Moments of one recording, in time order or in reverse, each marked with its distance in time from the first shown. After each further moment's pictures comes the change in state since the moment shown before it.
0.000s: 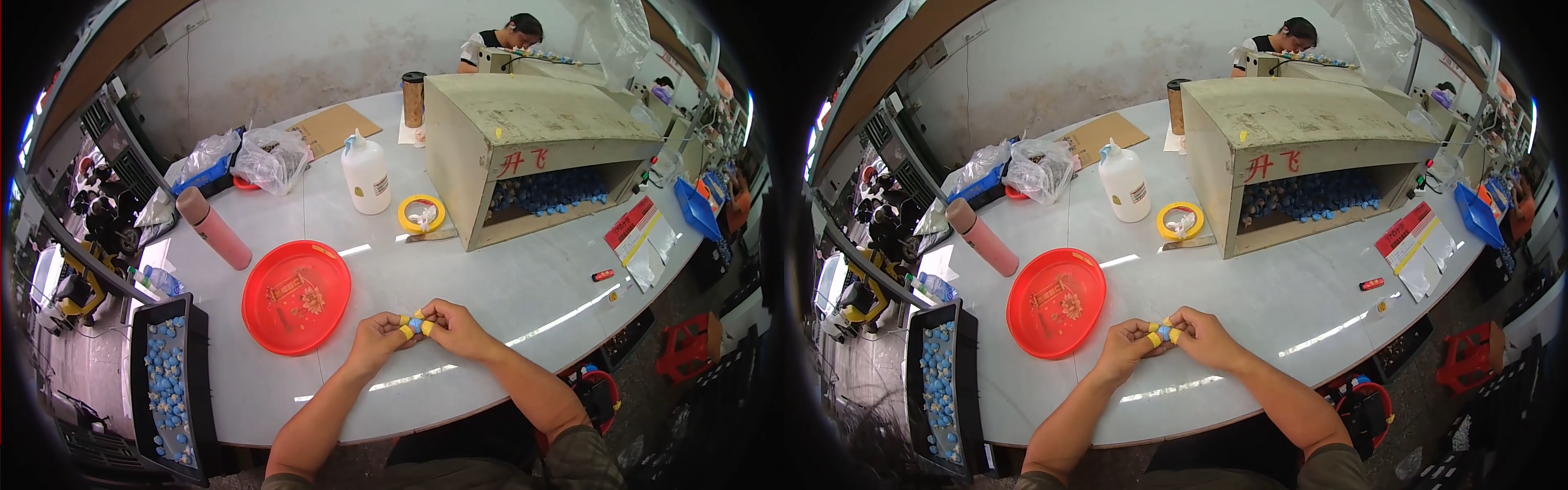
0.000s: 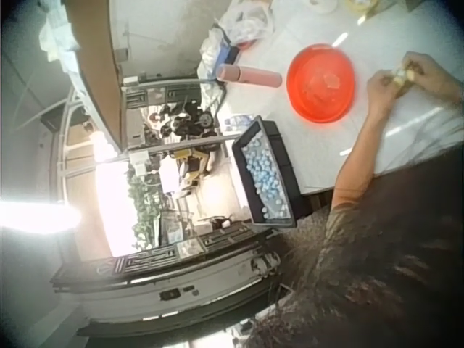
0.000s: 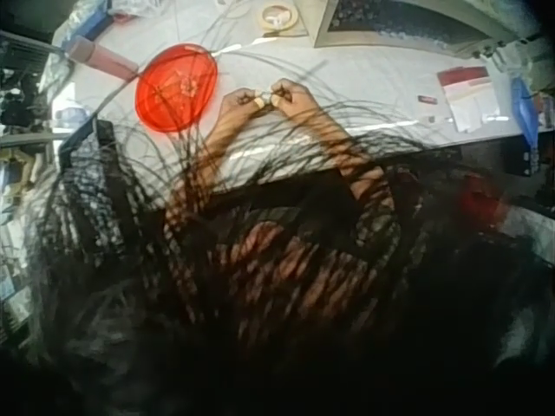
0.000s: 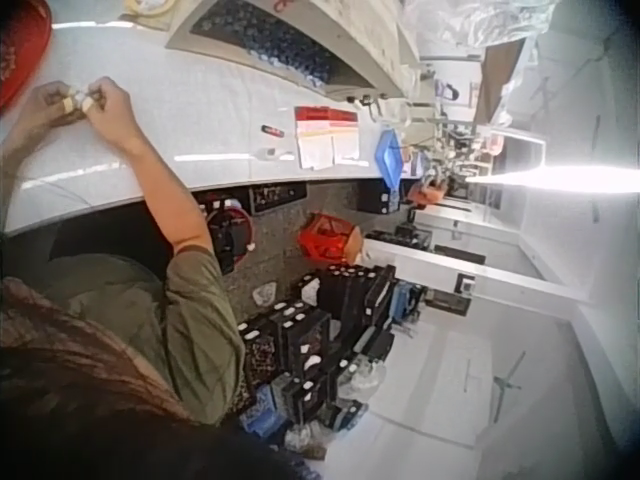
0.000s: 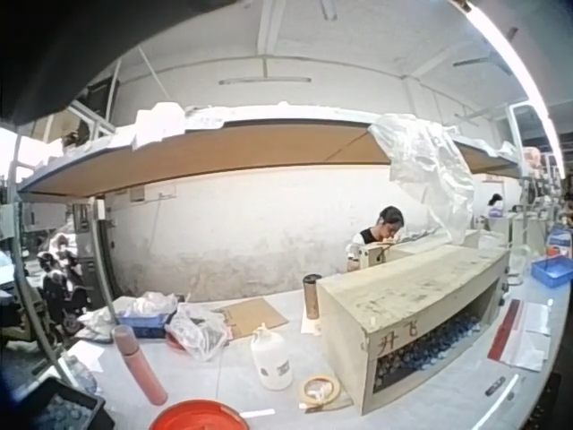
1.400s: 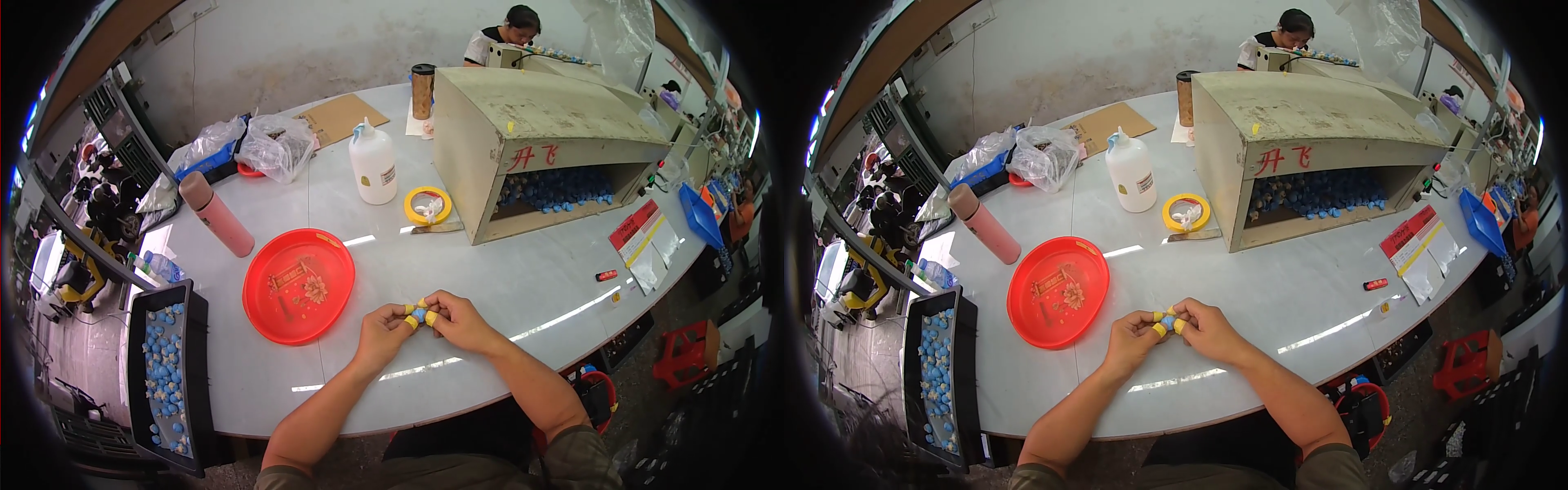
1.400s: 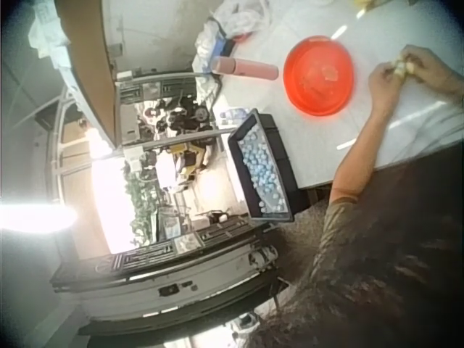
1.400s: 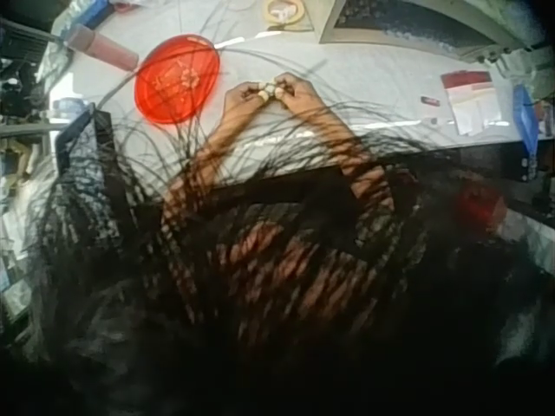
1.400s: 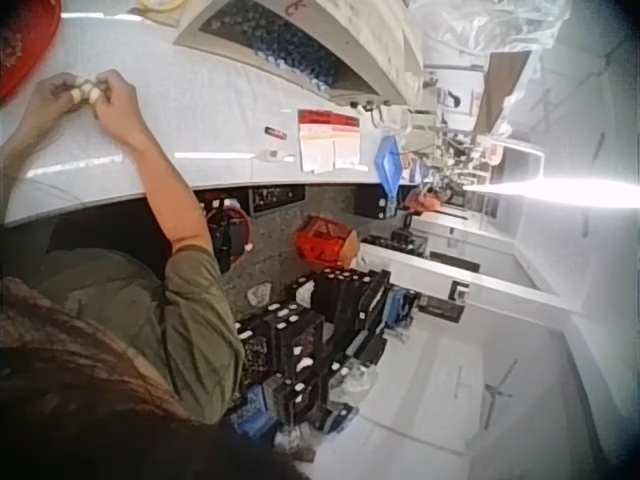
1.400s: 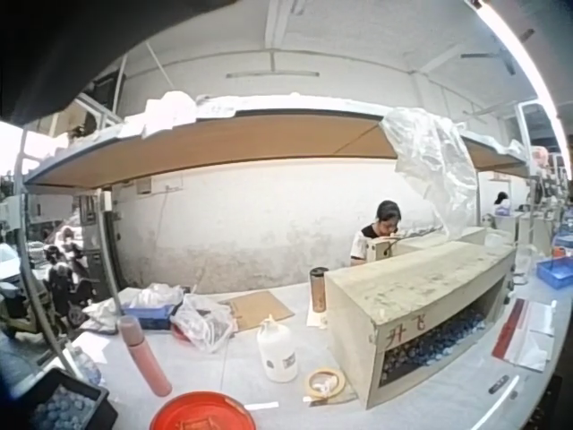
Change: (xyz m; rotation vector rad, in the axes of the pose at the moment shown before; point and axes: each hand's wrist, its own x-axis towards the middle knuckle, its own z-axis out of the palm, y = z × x) left_hand 0.004 -0.019 0.002 0.048 0.087 0.137; right_hand 0.003 0.003 -0.001 -0.053 0.023 0.057
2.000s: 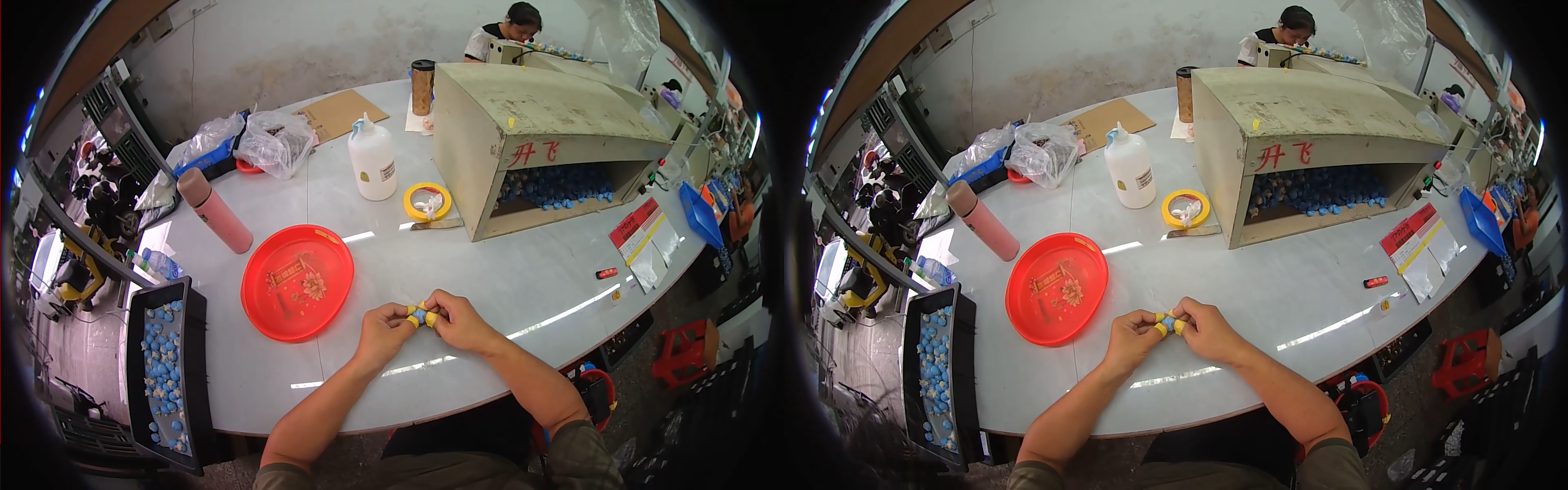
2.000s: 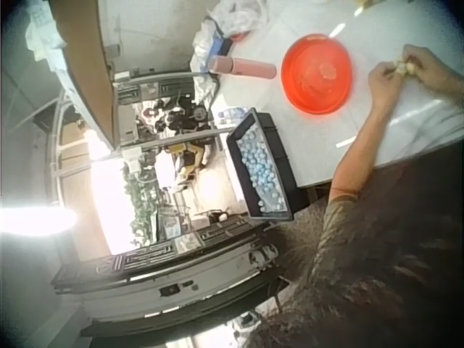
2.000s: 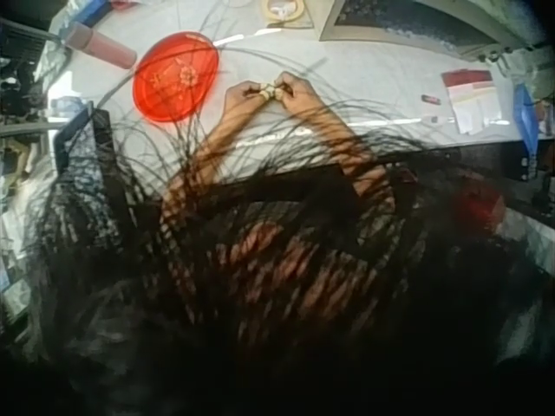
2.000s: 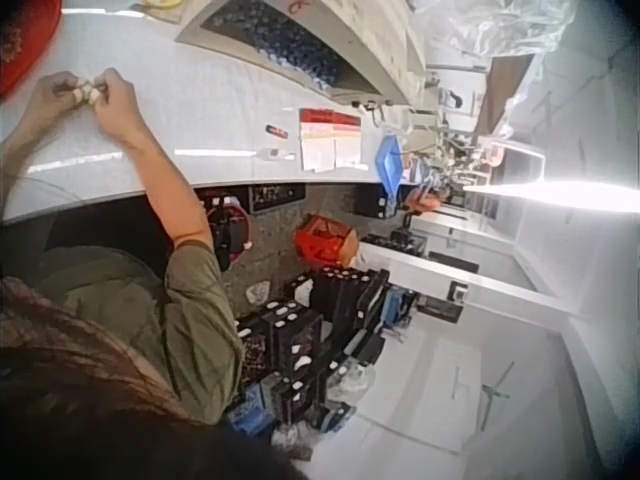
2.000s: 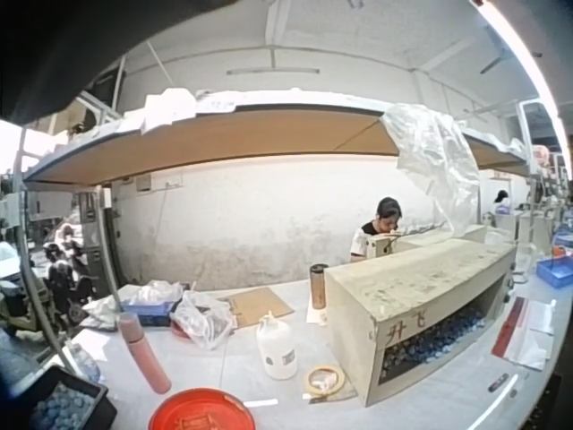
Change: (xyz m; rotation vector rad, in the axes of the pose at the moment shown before) left_hand -0.002 0.001 0.003 0.124 0.019 0.003; right_hand -0.004 -0.005 0.001 -0.130 -0.015 -0.037
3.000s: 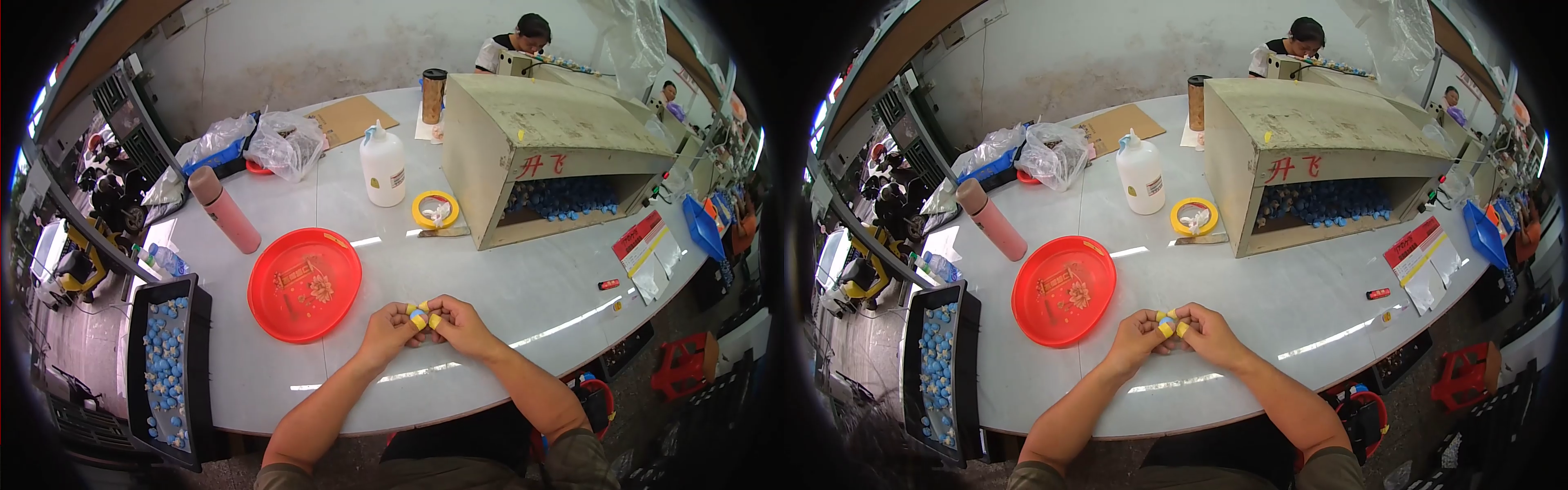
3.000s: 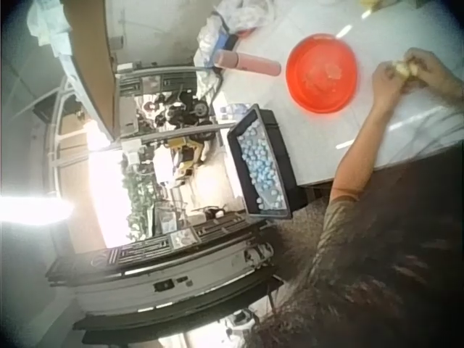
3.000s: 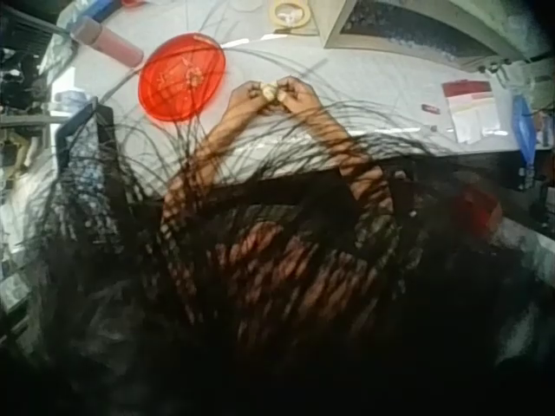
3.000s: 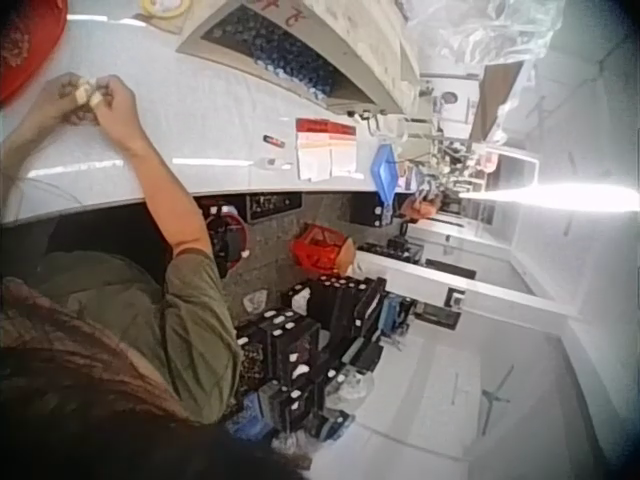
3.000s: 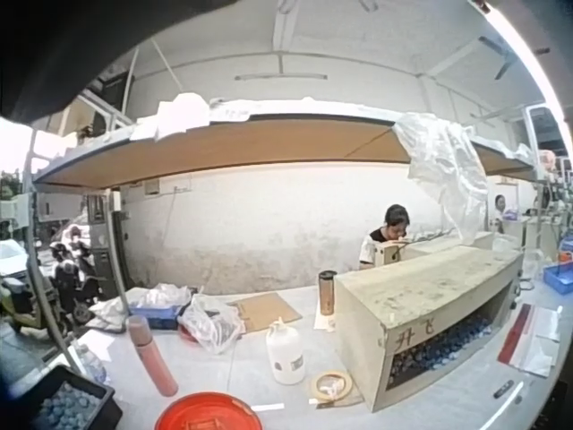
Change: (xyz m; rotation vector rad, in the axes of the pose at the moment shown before) left_hand -0.002 0.020 -0.005 -0.028 -0.102 -0.133; right_hand 0.003 -0.005 0.007 0.330 -0.021 0.120
